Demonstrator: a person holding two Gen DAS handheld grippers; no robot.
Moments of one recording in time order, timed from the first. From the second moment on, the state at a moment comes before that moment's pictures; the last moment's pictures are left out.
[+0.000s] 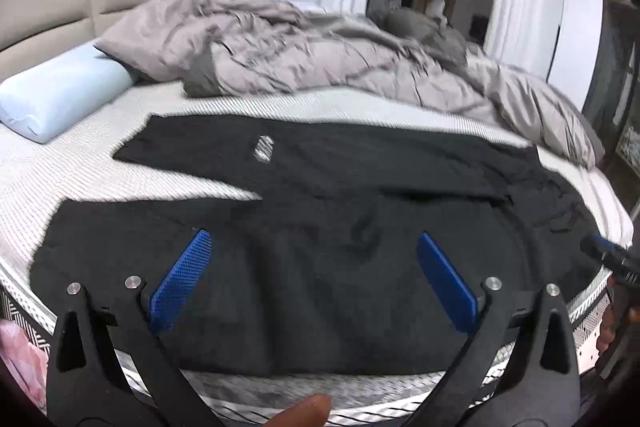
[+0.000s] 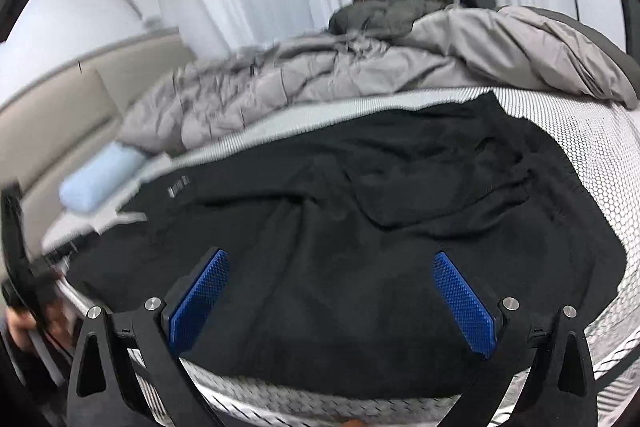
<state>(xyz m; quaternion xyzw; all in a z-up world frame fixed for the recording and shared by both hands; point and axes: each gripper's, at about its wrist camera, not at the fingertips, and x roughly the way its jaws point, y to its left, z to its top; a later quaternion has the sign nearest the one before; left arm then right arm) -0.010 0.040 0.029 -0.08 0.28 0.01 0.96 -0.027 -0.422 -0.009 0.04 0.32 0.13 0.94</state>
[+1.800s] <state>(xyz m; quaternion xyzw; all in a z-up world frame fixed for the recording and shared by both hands) -0.006 0.355 0.004 -0.14 0.38 0.13 0.90 -0.052 -0.596 -0.021 0.17 0.35 -0.04 0.92</state>
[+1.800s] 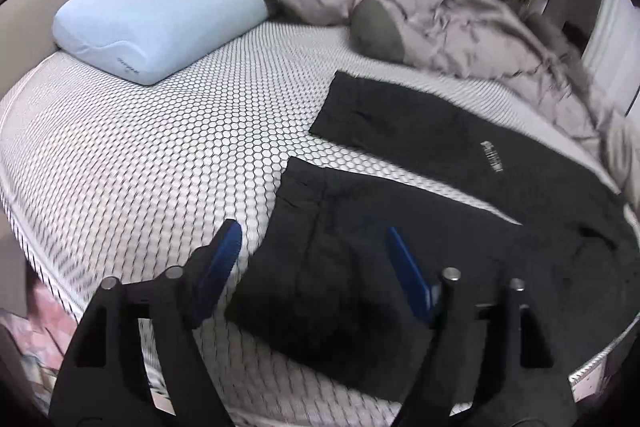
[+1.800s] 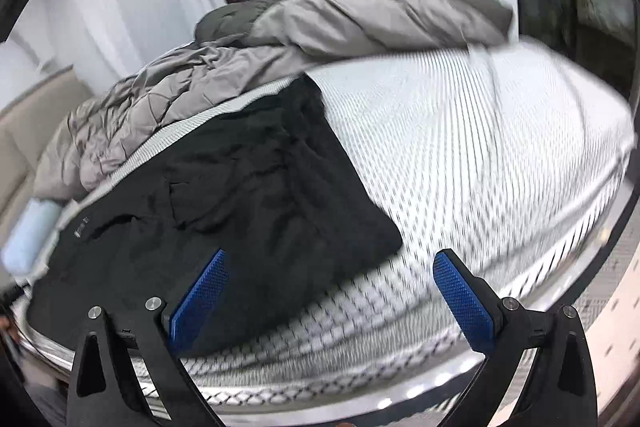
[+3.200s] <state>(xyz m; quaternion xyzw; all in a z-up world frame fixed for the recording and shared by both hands) -0.069 0.338 -0.041 -0.27 0.33 0.10 0.90 -0.027 -0.600 -0.034 0.18 0.33 -0.05 0.93</state>
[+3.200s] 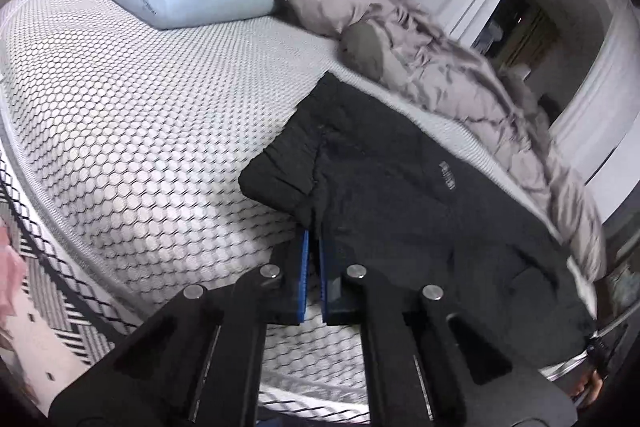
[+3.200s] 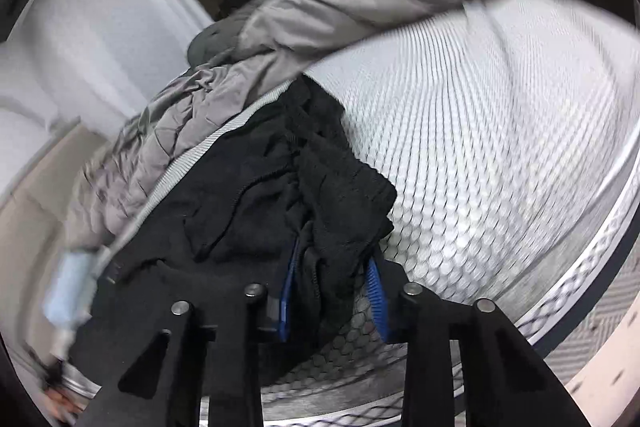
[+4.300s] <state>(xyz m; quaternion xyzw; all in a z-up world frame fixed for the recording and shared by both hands) 0.163 0.331 0.012 -0.20 0.39 0.06 0.89 0.256 -0.585 0.013 0.15 0.43 0.07 0.89</state>
